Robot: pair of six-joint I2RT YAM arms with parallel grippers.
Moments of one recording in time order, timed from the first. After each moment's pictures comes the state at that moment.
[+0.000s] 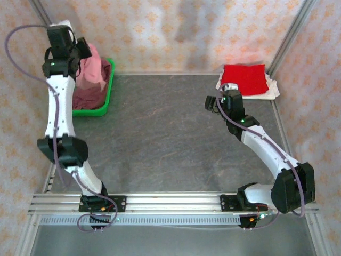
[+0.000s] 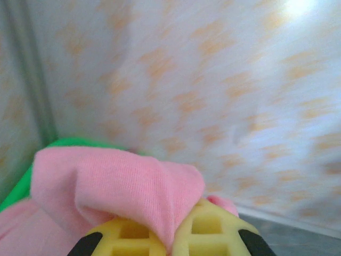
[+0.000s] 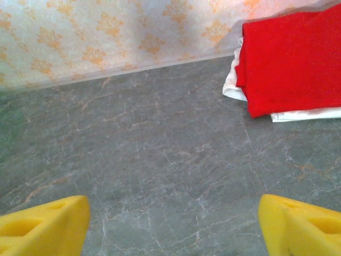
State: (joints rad) left arm 0.14 1.70 2.13 -0.69 0.04 -0.25; right arm 0.33 1.27 0.97 -0.19 0.18 0.34
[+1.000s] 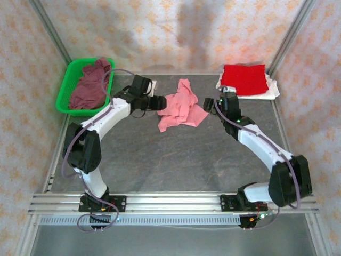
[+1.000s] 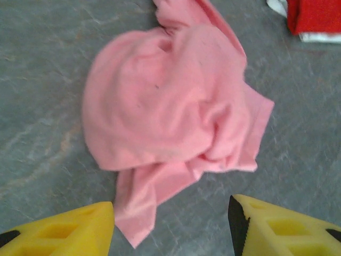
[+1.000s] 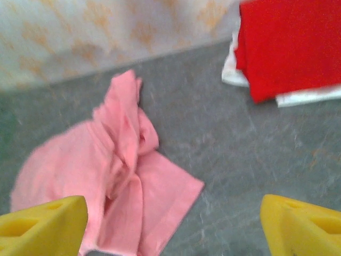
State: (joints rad) left arm -0.38 1.77 1.43 -0.51 0.24 -0.37; right arm 0.33 1.38 0.94 -0.16 0.17 0.41
